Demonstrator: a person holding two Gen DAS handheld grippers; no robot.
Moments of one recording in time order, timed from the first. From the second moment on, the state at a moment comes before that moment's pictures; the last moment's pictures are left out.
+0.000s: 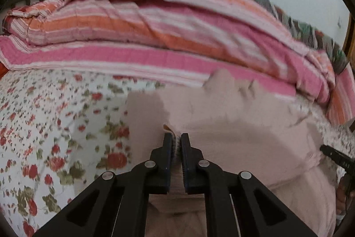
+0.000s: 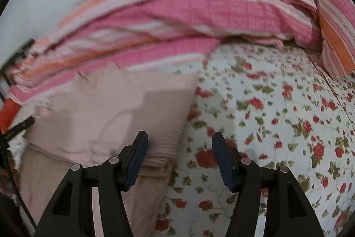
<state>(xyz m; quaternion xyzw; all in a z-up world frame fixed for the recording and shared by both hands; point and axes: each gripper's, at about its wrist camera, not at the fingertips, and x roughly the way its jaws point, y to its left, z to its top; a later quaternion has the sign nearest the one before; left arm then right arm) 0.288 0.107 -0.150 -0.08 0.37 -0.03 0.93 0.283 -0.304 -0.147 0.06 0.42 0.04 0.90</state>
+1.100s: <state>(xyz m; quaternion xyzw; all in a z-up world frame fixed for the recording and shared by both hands) 0.272 0.102 -0.157 -0.06 0.37 -0.05 0.92 0.267 -0.286 -0.141 0.00 0.39 0.02 0.92</state>
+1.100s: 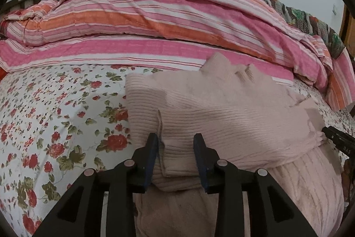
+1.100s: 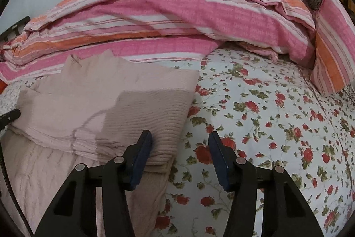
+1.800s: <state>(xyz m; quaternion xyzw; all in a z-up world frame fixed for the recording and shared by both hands) 0.200 0.084 -0.127 -0.08 0.37 -0.12 0.92 0.100 -0.295 -0.114 0.05 0.42 0.09 0.90</state>
